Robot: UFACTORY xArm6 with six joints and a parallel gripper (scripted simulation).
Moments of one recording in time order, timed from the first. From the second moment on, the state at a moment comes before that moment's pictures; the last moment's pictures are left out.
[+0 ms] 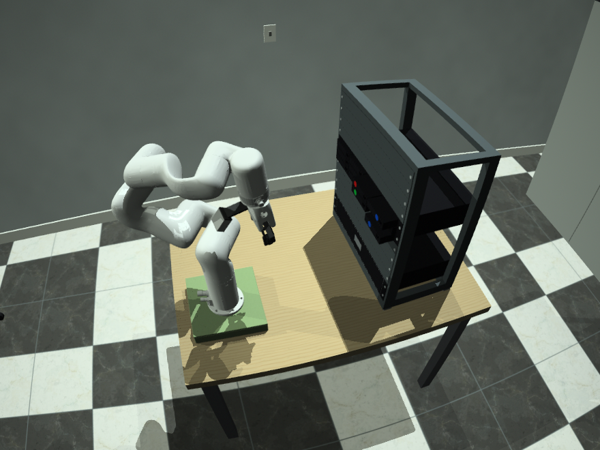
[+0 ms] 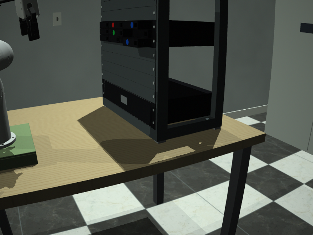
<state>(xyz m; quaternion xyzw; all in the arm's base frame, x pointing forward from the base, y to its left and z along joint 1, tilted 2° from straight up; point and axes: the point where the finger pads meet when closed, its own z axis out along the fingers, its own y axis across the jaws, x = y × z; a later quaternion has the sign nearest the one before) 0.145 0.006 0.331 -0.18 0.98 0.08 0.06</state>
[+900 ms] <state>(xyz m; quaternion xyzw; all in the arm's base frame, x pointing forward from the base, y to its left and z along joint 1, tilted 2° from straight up) 0.222 0.115 0.385 -0.28 0.88 0.26 0.29</state>
